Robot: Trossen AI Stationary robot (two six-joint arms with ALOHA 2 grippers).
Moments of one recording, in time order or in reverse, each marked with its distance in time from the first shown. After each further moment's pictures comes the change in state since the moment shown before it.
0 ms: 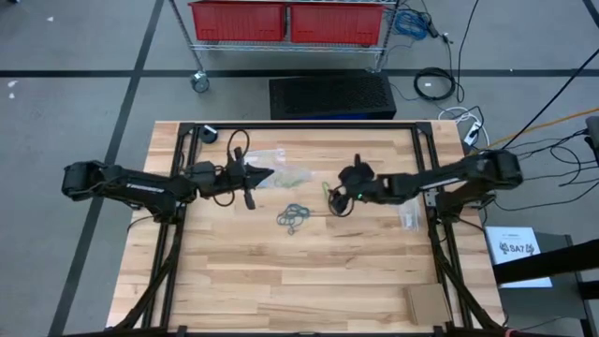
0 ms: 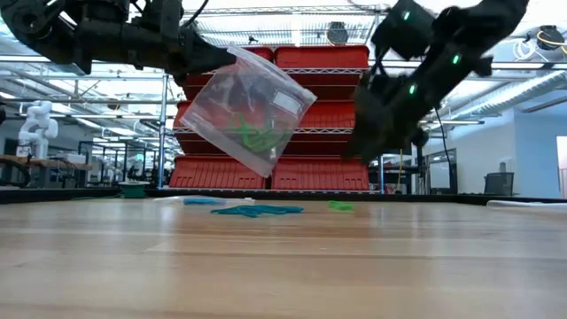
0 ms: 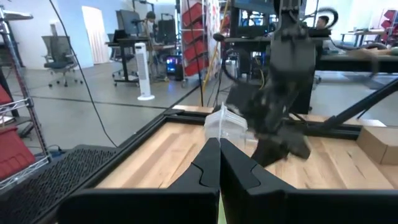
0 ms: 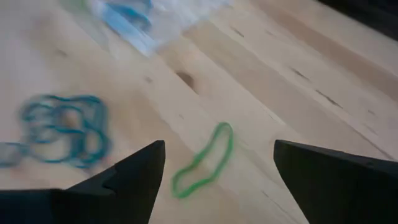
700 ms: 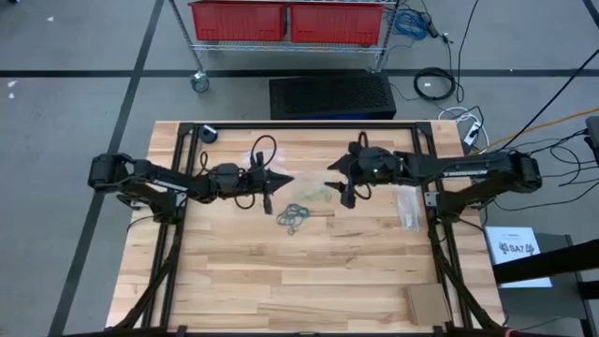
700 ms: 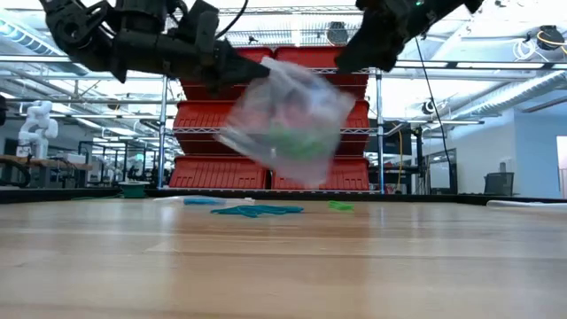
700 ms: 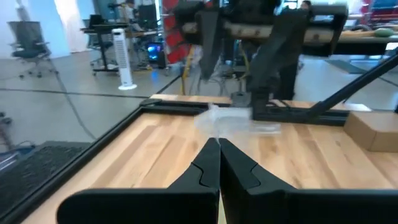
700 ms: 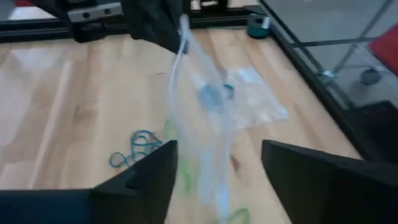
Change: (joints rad) left arm -0.018 0.288 0.128 0.102 0.051 -0.001; right arm -0.053 -0.263 0.257 -0.257 -0.307 -0.477
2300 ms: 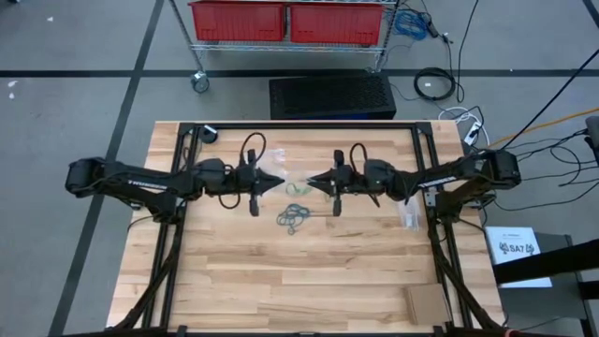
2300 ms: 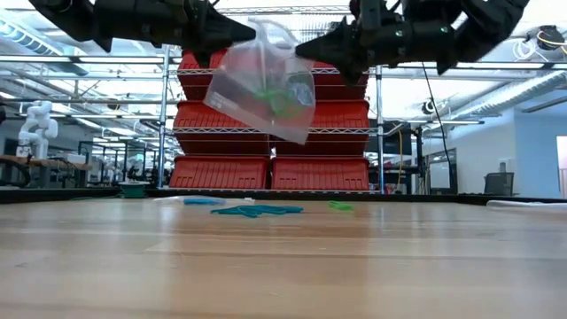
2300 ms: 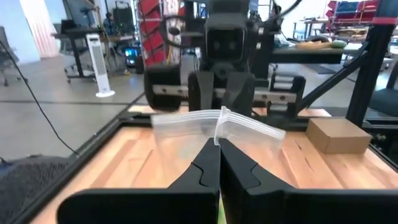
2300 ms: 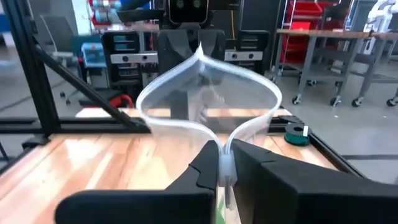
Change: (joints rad) left arm -0.031 -0.223 0.053 -0.277 0.076 0.002; right arm 0.007 0.235 -0.263 1.003 -0.162 -0.059
